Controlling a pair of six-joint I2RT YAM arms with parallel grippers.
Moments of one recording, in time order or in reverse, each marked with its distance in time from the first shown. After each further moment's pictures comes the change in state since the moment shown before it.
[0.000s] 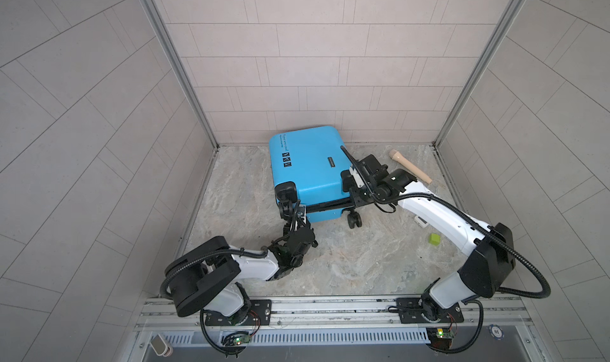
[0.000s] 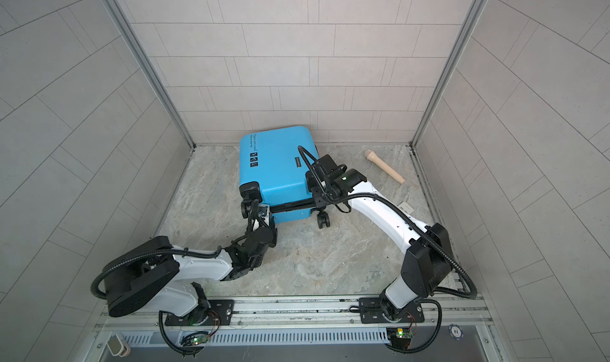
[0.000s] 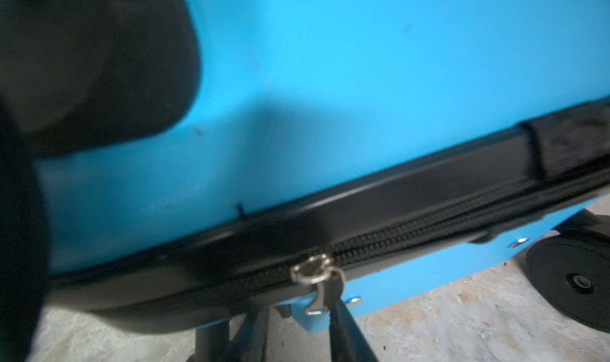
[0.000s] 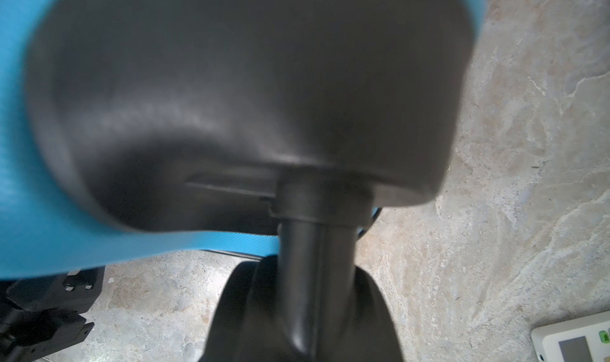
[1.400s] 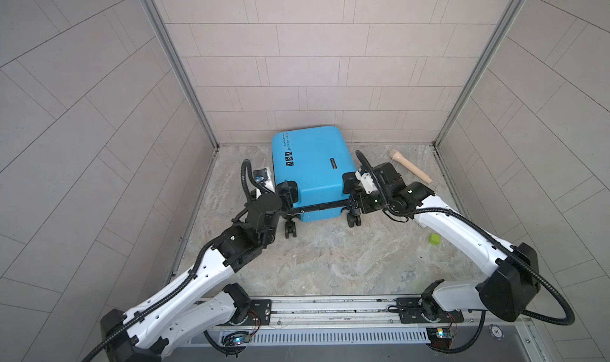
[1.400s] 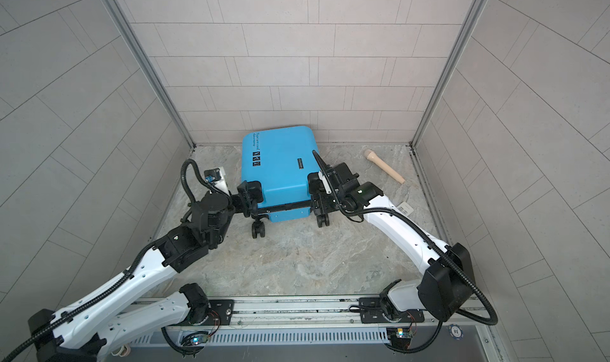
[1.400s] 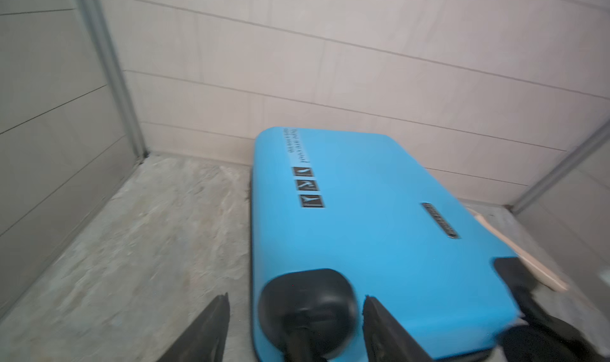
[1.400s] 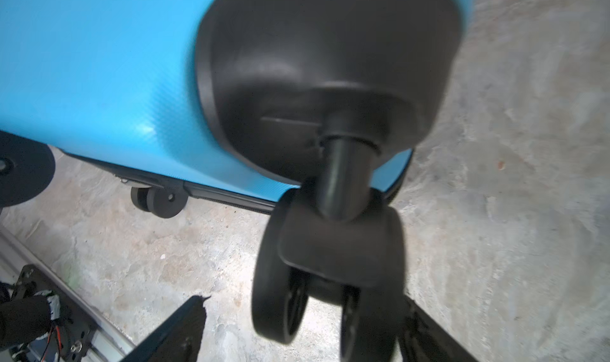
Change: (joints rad) left arm 0.268 -0.579 0.468 -0.948 0.078 -0.133; right arm -0.048 -0.156 -0.212 0.165 -0.205 -0.013
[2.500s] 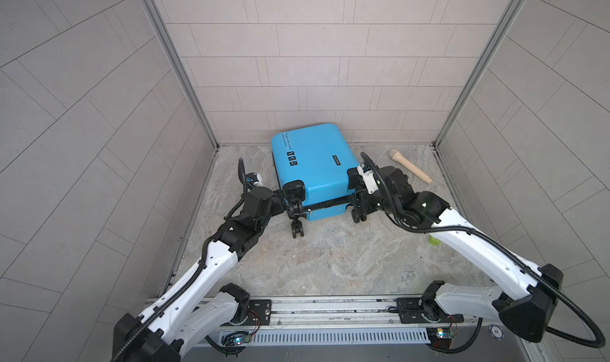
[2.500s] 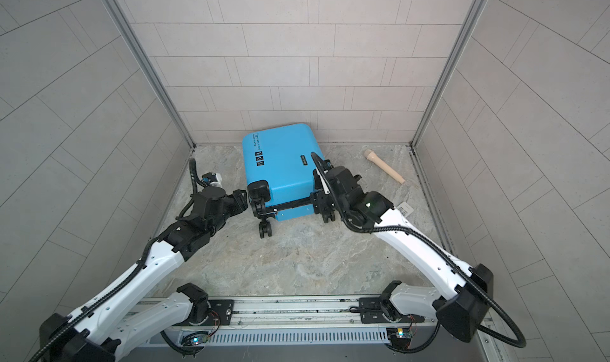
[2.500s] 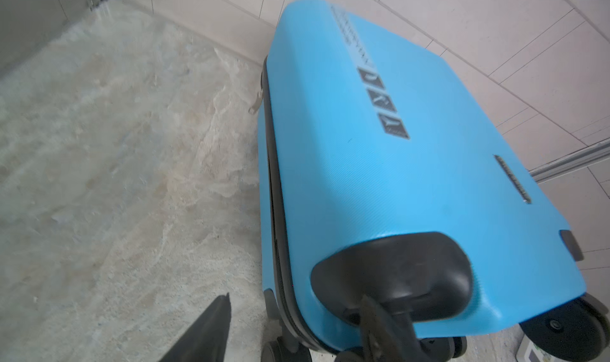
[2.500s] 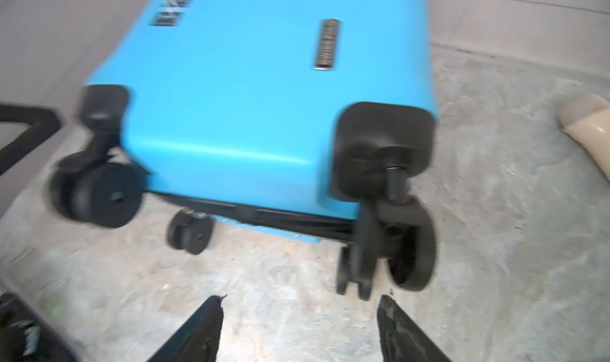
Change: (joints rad) left arm 0.183 0.053 -0.015 -0.098 0.377 -0.204; right arm 0.208 -0.206 -0.022 0.077 0.266 0.031
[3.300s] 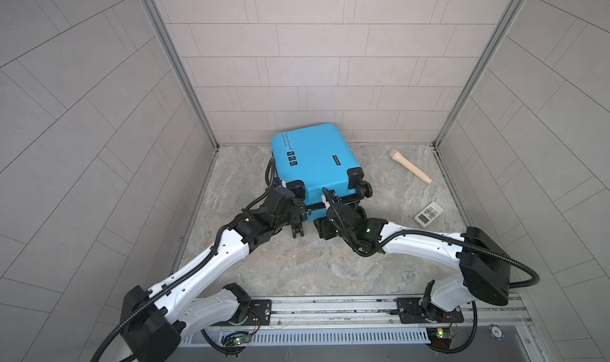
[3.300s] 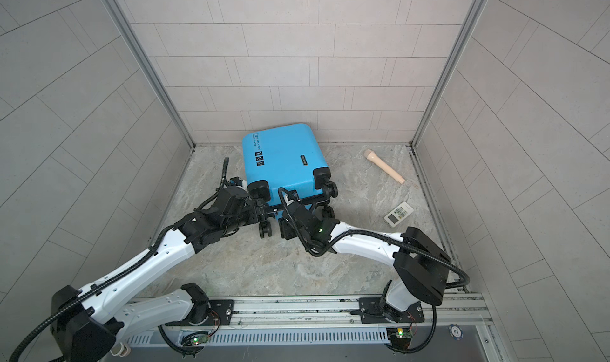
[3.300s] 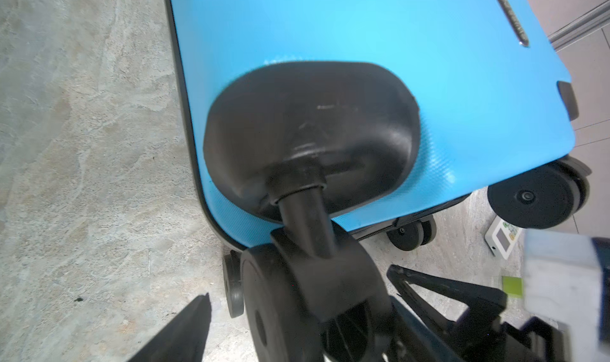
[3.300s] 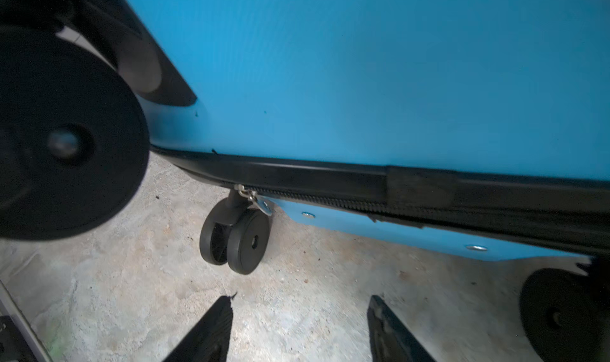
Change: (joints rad) left arm -0.177 0.144 0.080 -0.158 0.126 -0.087; right arm 0.224 0.359 -0.213 0.540 0.119 0.253
